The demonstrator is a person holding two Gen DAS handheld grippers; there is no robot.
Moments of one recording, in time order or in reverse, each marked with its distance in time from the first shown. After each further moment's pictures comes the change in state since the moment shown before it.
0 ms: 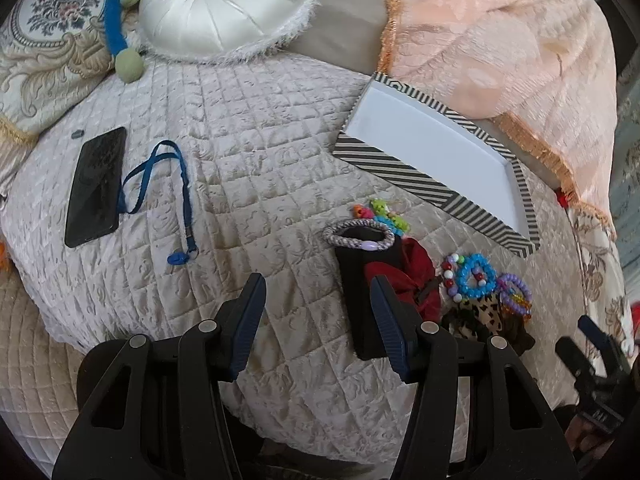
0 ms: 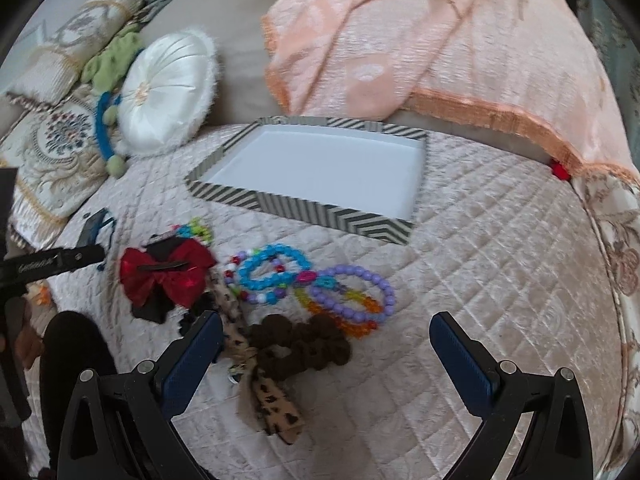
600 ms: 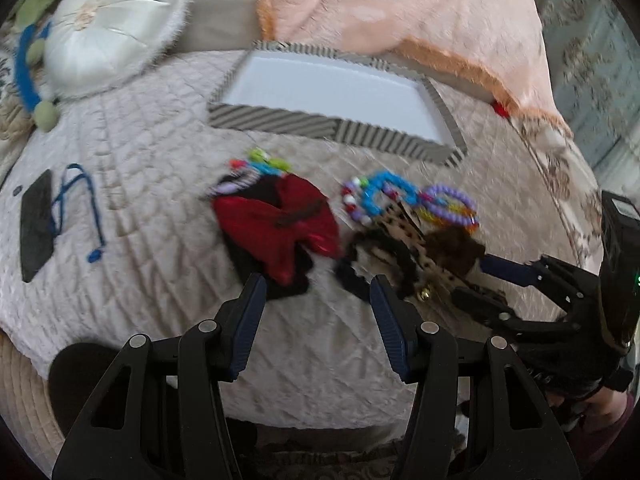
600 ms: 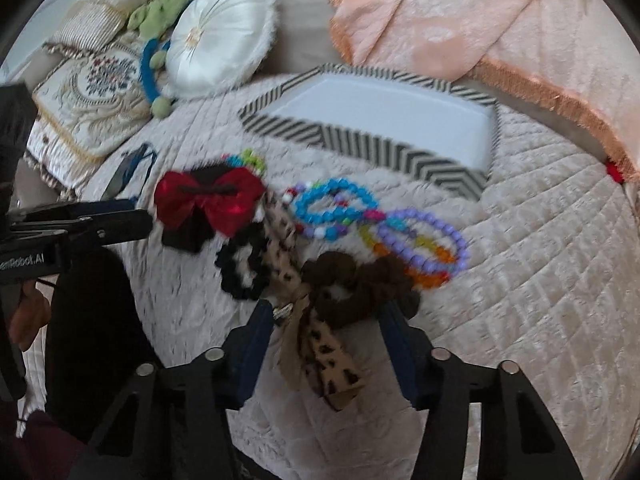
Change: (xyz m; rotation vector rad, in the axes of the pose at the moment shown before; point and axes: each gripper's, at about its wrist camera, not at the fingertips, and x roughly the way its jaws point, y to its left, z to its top) left arm 0.000 -0.080 -0.047 0.311 0.078 -0.122; right arm 0.030 0.024 -0.036 -0.127 0.144 0.142
